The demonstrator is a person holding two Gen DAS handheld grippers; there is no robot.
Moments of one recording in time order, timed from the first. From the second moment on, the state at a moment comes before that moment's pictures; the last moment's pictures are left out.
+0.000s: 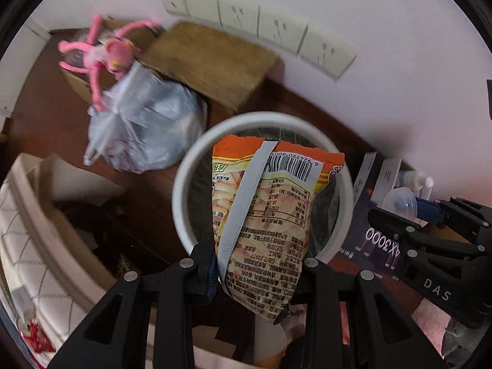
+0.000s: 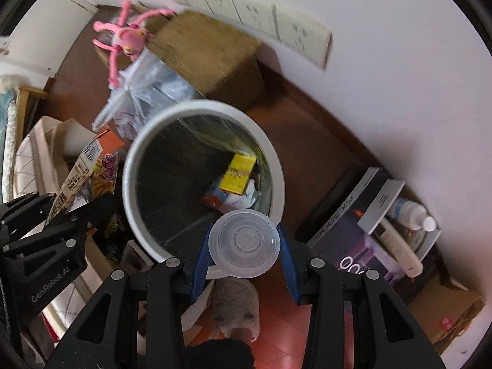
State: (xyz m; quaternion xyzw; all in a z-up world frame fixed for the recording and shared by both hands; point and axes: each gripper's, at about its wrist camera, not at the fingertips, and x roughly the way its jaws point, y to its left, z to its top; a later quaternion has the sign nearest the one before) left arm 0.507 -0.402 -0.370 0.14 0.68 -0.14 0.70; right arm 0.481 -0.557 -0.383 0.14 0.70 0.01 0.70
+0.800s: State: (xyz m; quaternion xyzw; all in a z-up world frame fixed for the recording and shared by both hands) left arm 0.506 -0.358 -0.372 0.10 0.70 -0.08 0.70; right arm 0.474 -0.543 -0.382 0.13 0.70 0.00 0.70
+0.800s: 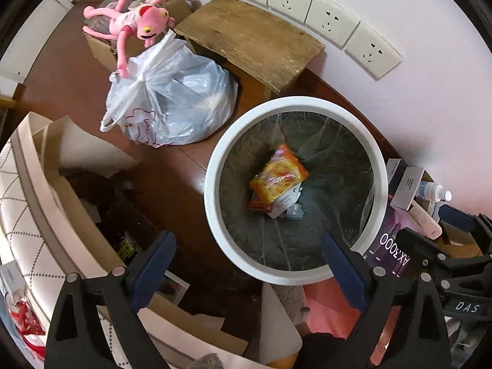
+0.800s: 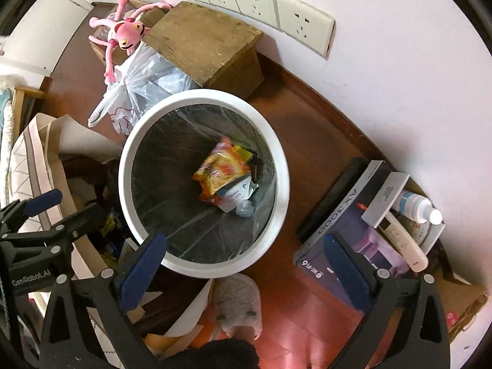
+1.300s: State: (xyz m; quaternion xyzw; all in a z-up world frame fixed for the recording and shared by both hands) left arm 0.472 -0.348 -0.292 0.11 0.64 -0.07 0.76; right arm 0.441 -0.531 -0.287 0.10 0.65 -0.01 0.75
